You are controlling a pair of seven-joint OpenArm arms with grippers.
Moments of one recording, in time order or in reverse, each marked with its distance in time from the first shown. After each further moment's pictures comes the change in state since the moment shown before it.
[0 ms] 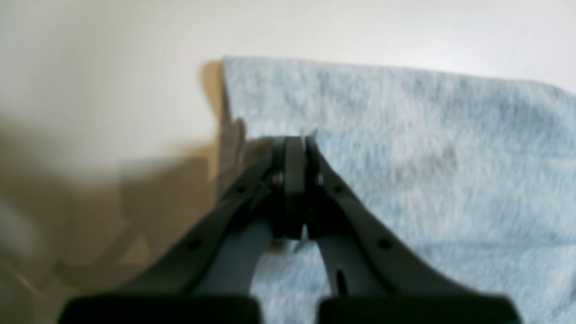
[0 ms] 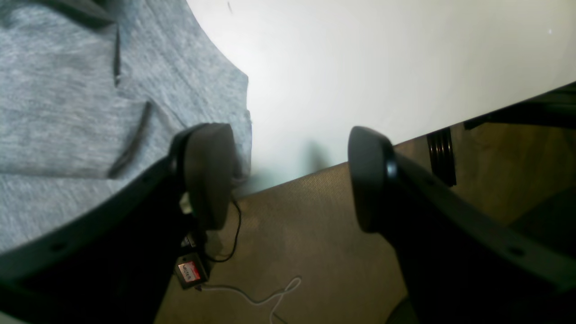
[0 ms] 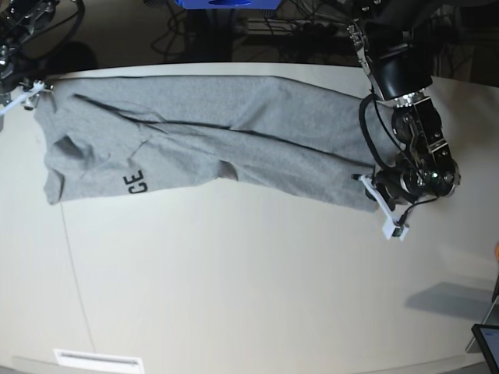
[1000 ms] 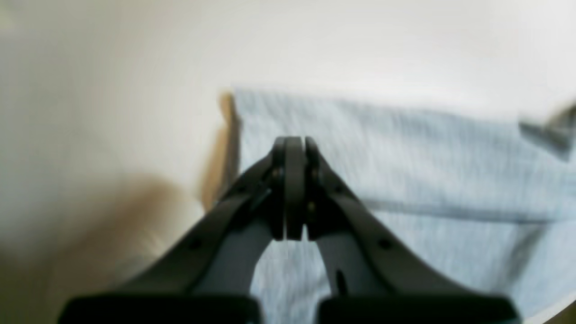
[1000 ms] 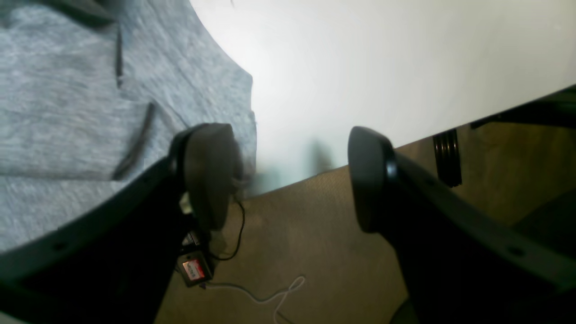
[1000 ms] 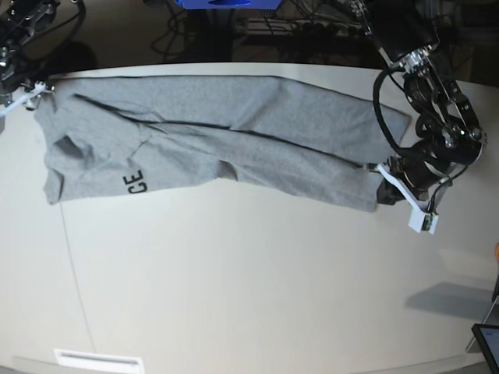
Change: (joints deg) left arm 8.0 -0.3 -6.6 18.9 -16.2 2.1 1.2; right arm 0.6 -0.2 -0.1 -0.8 -0.1 0.0 -0.4
